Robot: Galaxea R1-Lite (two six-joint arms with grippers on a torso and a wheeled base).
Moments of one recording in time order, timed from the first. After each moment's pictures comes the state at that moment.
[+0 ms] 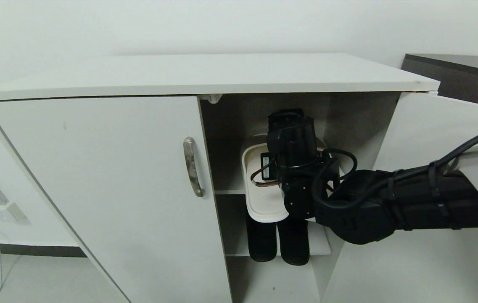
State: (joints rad) left arm 0.00 0.00 0.00 0.00 -0.03 0.01; right arm 0.86 2.06 -1.45 -0.40 -0.82 0.16
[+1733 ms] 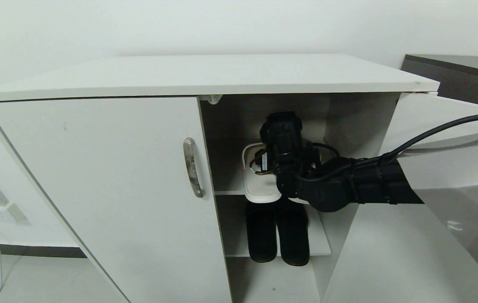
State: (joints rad) left arm 0.00 0.00 0.00 0.00 -0.03 0.01; right arm 0.77 2.23 -1.71 -0.26 -0.75 0.19
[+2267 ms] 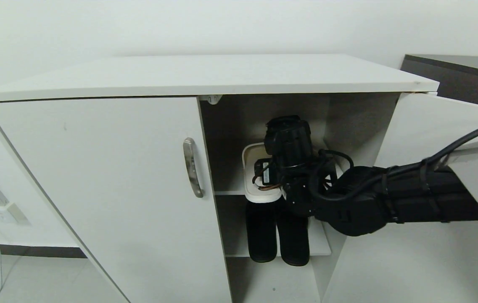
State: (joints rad) left arm 0.00 0.00 0.00 0.00 -0.03 0.01; right arm 0.85 2.07 -1.47 -0.31 -0.75 0.20
